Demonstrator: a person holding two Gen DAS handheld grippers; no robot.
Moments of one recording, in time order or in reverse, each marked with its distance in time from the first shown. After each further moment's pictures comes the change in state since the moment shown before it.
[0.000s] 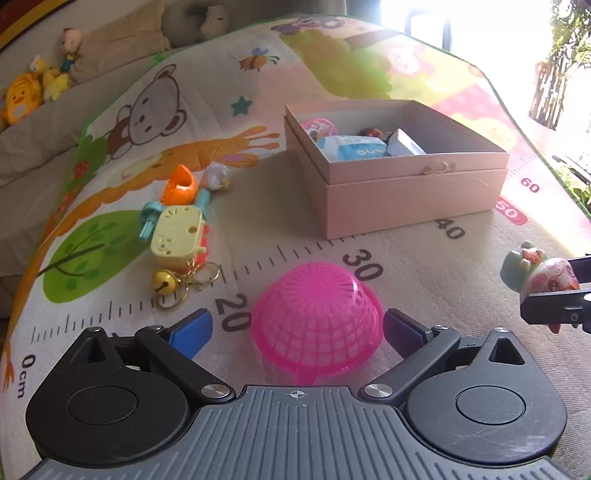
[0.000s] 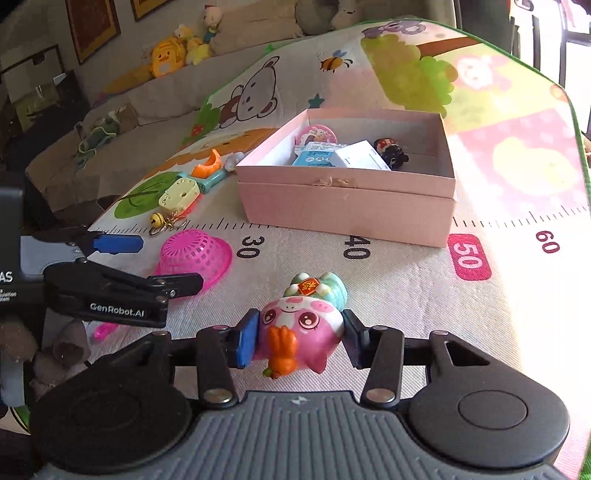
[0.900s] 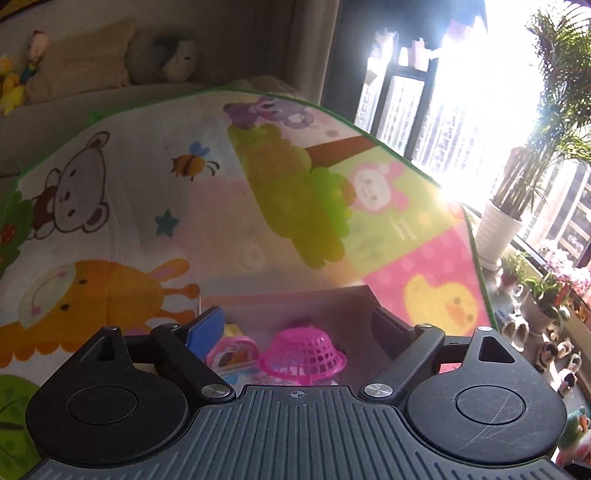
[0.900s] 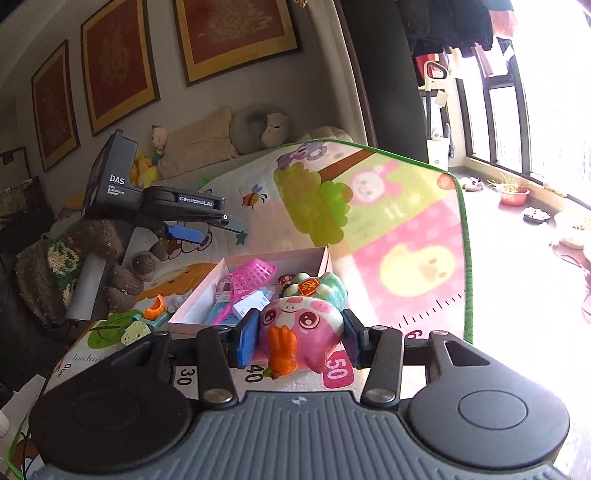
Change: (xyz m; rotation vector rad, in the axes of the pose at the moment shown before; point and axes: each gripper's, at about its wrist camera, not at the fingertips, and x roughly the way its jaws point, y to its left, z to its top) left arm 0.041 -0.010 0.196 -0.133 -0.134 -0.187; right arm -0.089 -0.079 0.033 0.160 -0.334 -0.128
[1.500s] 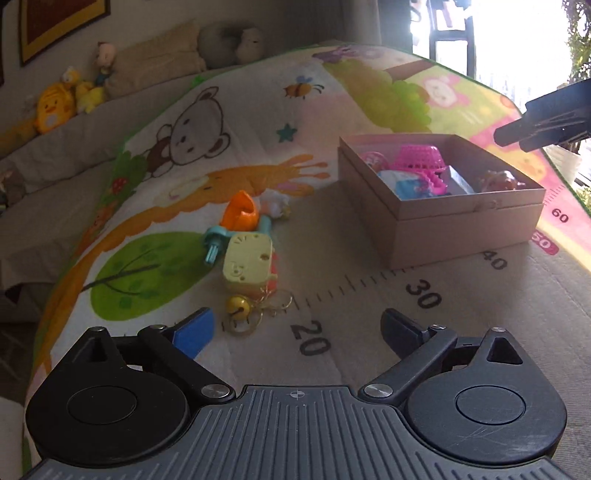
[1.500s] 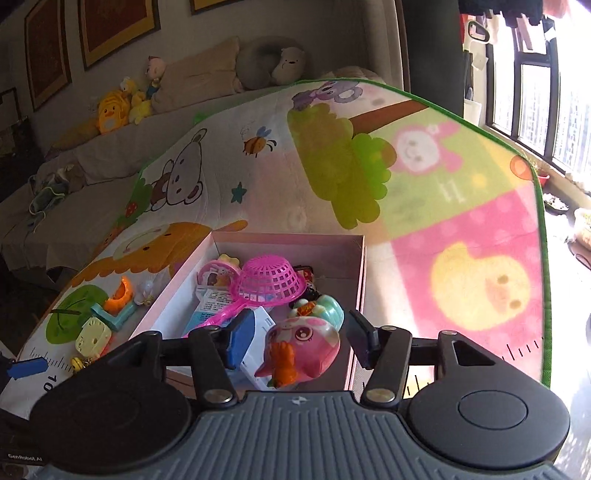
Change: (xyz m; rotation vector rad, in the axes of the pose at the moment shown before) left arm -0.096 0.065 -0.181 0.103 0.041 0.289; right arm 0.156 0.046 0.050 -0.082 0.211 -0.004
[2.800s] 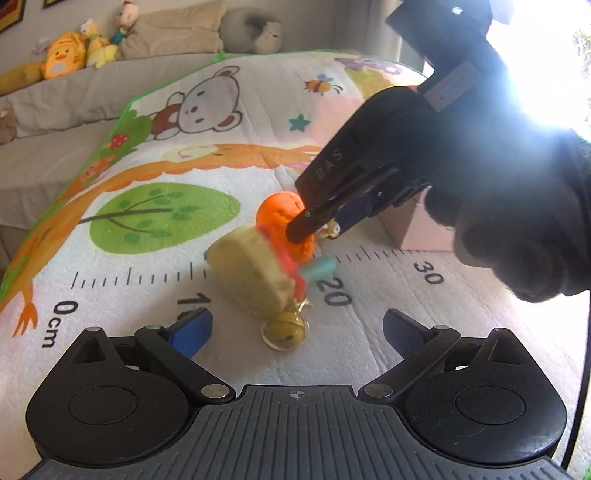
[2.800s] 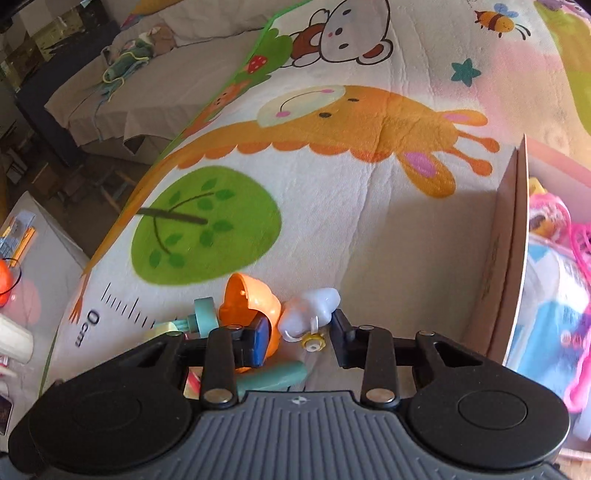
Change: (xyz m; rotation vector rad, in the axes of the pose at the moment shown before) left arm -0.011 0.039 -0.040 -0.151 -0.018 -0.151; right arm 0.111 0.207 -0.030 -0.206 0.426 0.271
